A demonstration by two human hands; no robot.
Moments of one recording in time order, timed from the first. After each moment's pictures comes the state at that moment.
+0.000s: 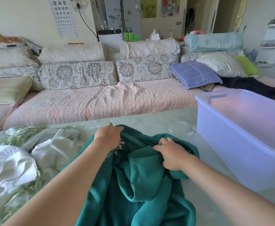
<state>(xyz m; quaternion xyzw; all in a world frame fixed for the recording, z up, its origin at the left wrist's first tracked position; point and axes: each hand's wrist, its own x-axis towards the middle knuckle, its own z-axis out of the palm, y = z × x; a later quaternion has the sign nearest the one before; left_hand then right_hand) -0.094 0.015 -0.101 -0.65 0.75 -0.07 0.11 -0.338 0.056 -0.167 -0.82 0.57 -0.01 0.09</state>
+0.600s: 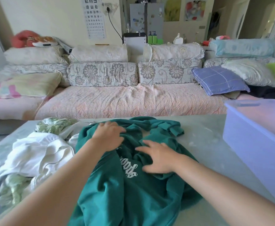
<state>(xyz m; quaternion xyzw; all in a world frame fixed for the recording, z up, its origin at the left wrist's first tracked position) 0.013 0.058 -0.078 -0.65 0.76 -0.05 0.01 -0.212 0.064 -0.141 -0.89 0.45 0.01 0.09</state>
